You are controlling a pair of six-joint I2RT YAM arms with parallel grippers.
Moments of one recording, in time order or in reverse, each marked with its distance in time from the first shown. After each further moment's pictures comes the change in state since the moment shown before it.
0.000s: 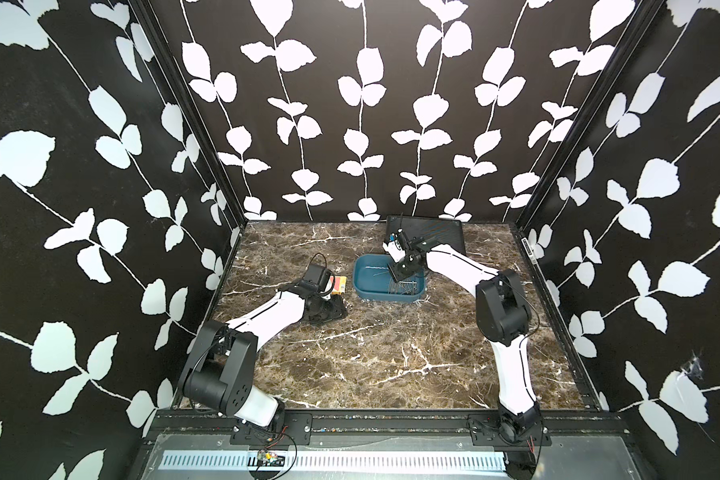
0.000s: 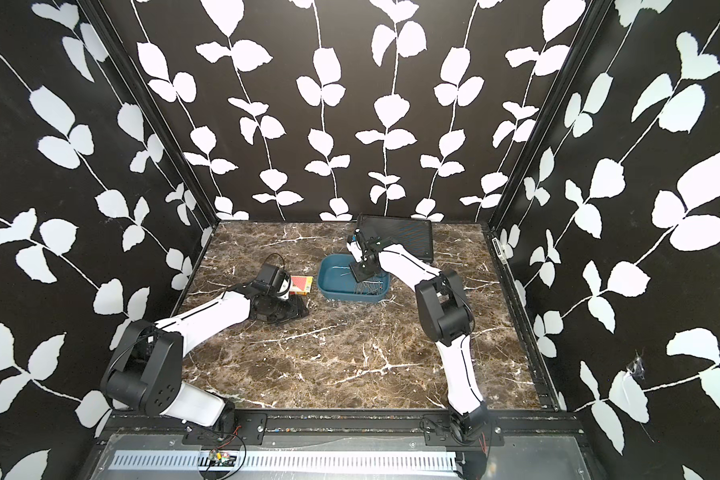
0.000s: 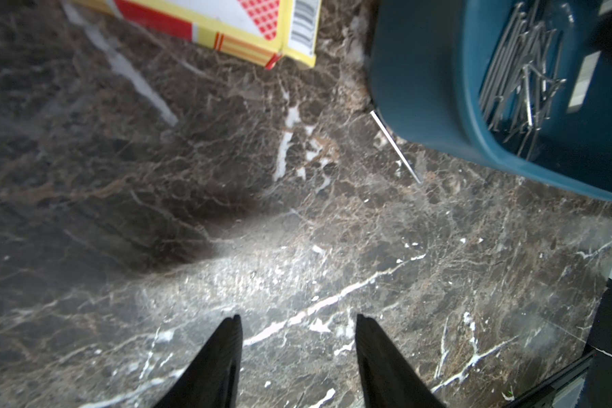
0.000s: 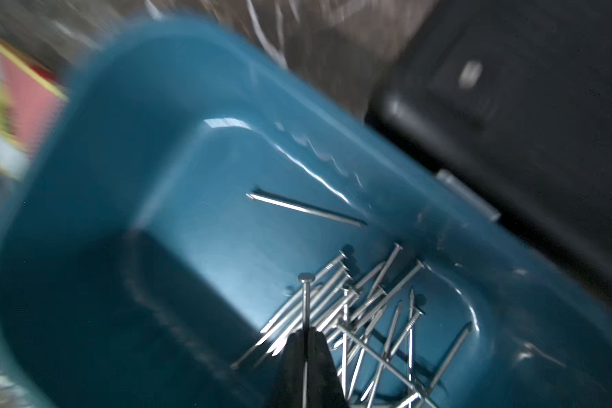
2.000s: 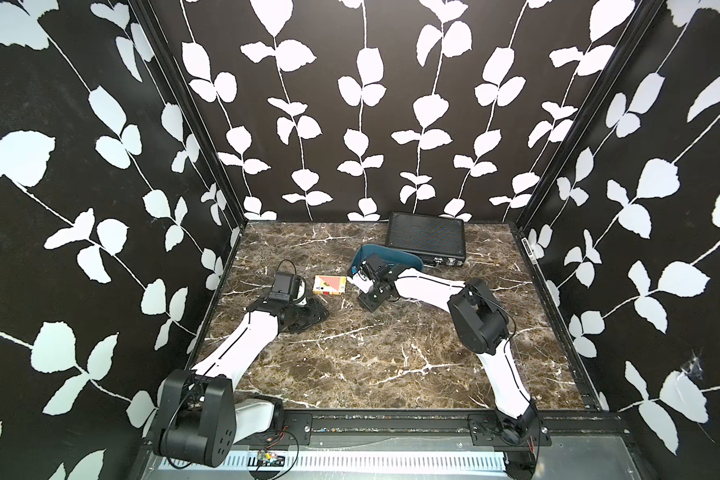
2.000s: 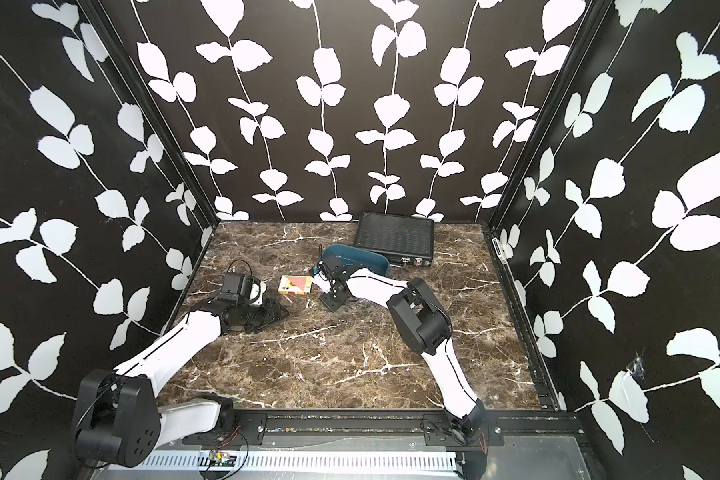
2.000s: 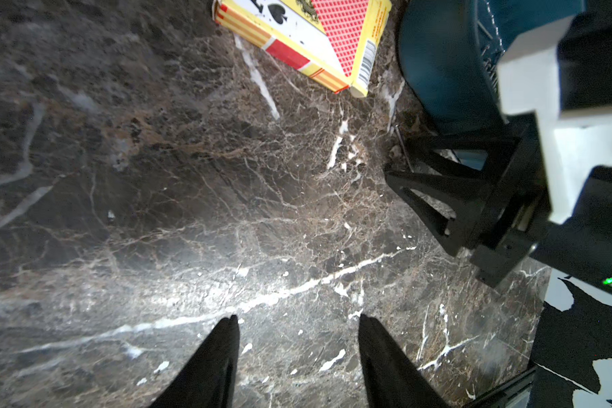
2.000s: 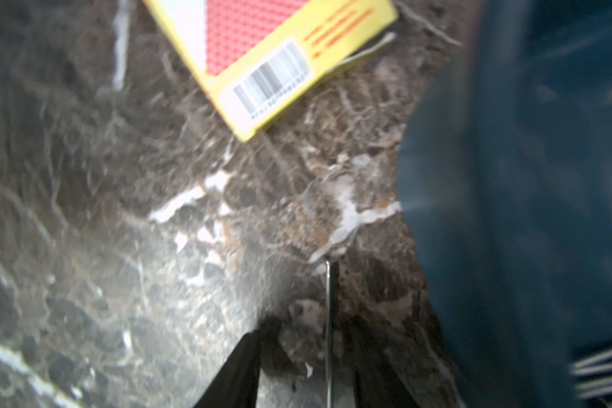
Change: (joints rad) left arm 0.184 -0.268 -0.155 -0.037 0.074 -0.004; right arm 0.240 0.059 -0.068 0.133 0.024 -0.132
